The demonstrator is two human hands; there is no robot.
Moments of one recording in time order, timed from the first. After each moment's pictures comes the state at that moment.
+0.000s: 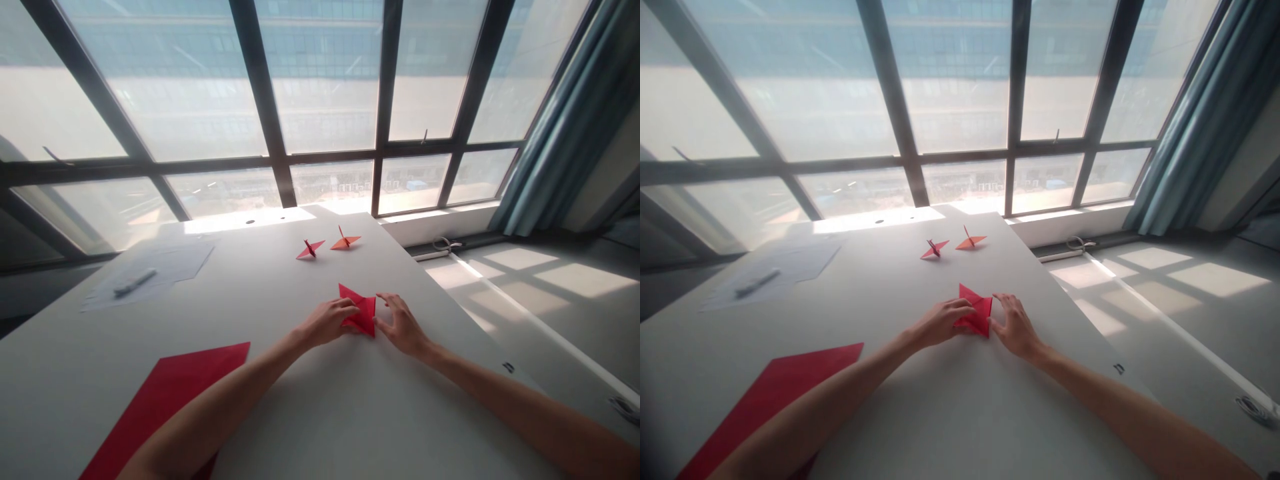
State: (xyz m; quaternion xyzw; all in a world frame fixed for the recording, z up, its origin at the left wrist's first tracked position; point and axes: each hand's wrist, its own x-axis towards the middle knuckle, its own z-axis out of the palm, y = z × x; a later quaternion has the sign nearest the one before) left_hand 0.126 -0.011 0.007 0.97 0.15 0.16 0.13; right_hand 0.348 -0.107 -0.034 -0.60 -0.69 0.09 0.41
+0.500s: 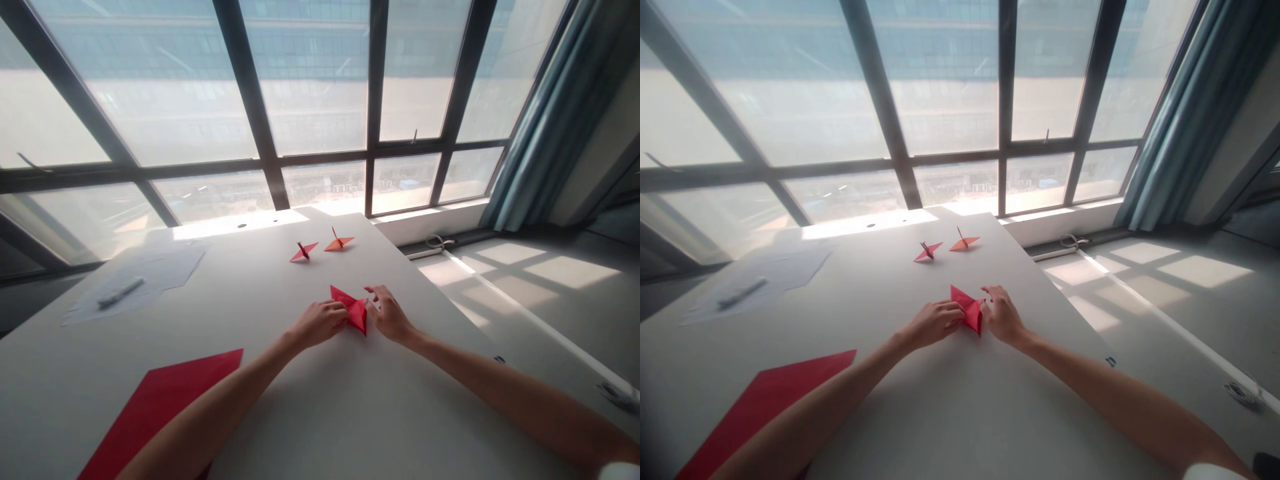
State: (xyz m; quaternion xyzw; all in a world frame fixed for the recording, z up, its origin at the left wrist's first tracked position) left_hand 0.121 -0.008 0.012 0.97 0.15 0.15 0.08; right_hand 0.336 -0.082 -0.021 -0.61 -0.65 0.11 0.45
